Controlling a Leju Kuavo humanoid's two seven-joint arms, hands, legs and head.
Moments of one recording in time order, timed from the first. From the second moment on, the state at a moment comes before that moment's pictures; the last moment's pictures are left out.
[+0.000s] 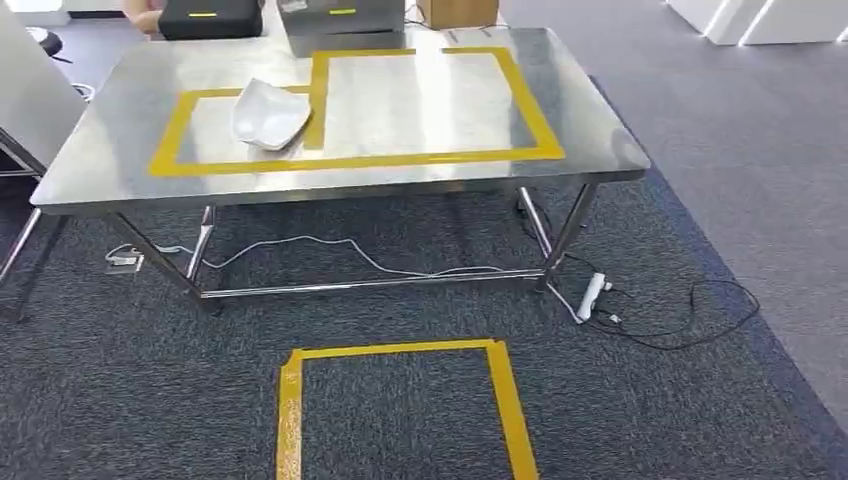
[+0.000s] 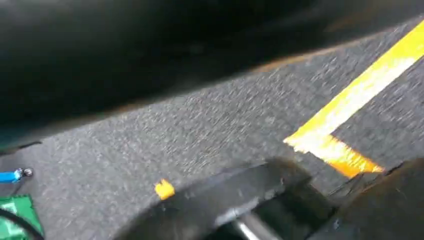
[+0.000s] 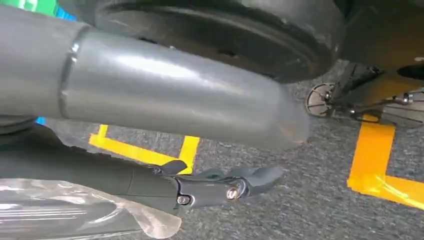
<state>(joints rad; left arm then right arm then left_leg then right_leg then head) 0.00 -0.14 0.03 -0.21 -0.80 0.42 -0.11 -0.02 0.08 0.64 -0.16 -0.42 -0.29 0.00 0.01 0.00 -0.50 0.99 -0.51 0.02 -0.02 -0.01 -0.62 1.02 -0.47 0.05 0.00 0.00</state>
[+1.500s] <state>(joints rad) 0.00 -0.17 0.04 -0.19 -0.84 0.42 -0.11 -0.03 0.08 0.64 -0.15 -0.42 -0.29 0.00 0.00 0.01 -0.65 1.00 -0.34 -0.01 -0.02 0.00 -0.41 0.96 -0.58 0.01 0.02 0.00</state>
